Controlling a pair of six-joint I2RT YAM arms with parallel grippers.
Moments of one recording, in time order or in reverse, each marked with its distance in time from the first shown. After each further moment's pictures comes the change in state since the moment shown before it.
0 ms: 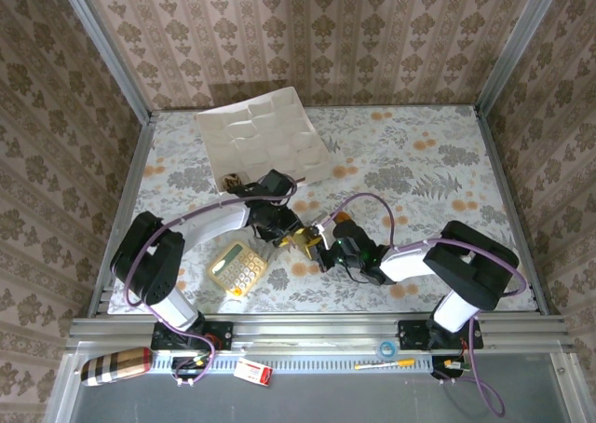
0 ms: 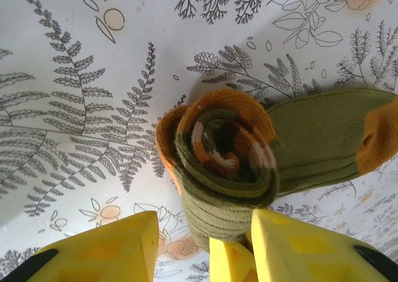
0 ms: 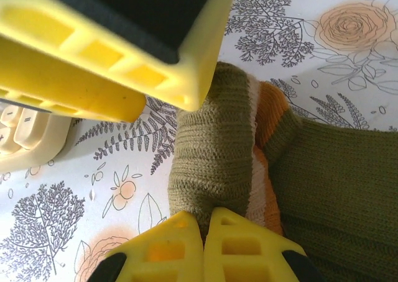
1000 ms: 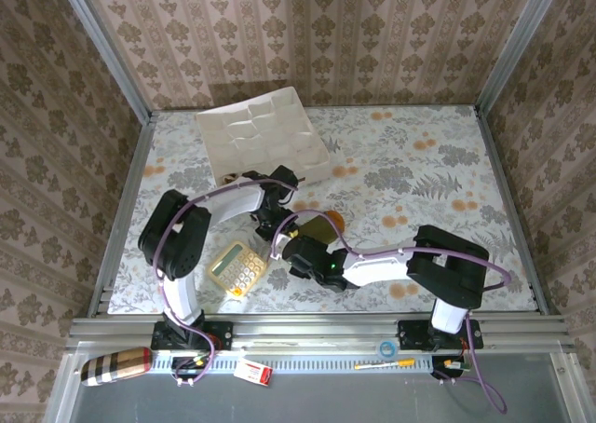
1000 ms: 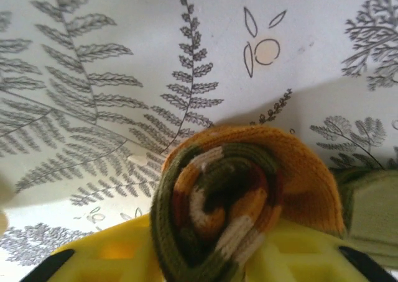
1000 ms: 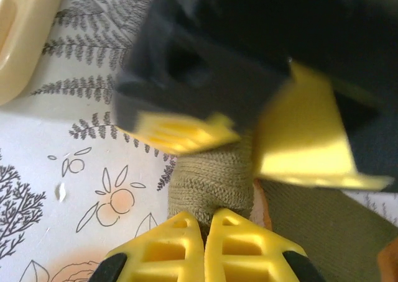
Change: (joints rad) left arm 0.052 0.203 0.188 -0.273 0.024 -0.188; right arm 0.286 0.109 0.363 -0.508 0.543 -0.425
